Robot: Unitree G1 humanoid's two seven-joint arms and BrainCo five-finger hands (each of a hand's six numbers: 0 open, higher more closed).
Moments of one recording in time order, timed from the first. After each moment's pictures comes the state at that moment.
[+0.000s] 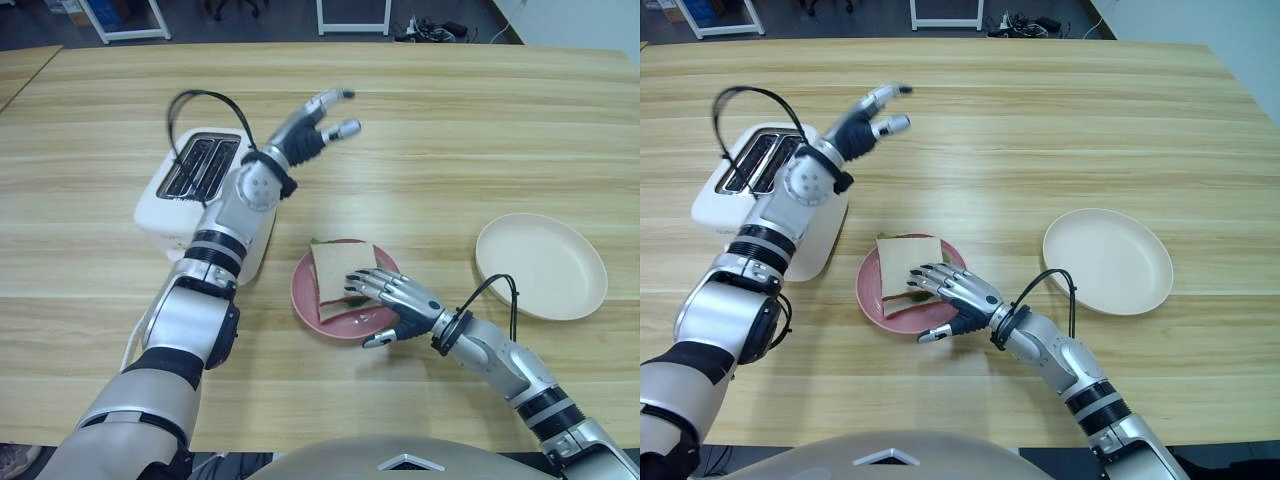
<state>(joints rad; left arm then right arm) -0.89 0.36 -0.16 0.78 0.29 -0.48 -0.08 -0.06 -0.46 0.46 0.10 -0.72 -0.52 0.02</state>
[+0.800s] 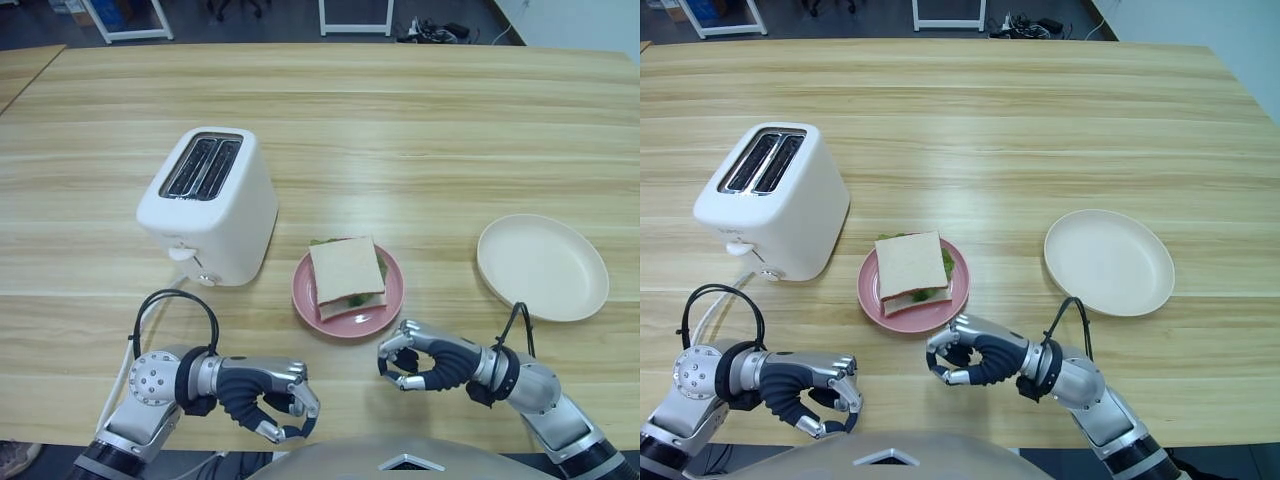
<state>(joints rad) 0.27 0.79 -0.27 -0.13 -0.34 -0.73 -1.20 0.21 -0.63 0.44 -0.19 -0.06 -0.64 0.54</state>
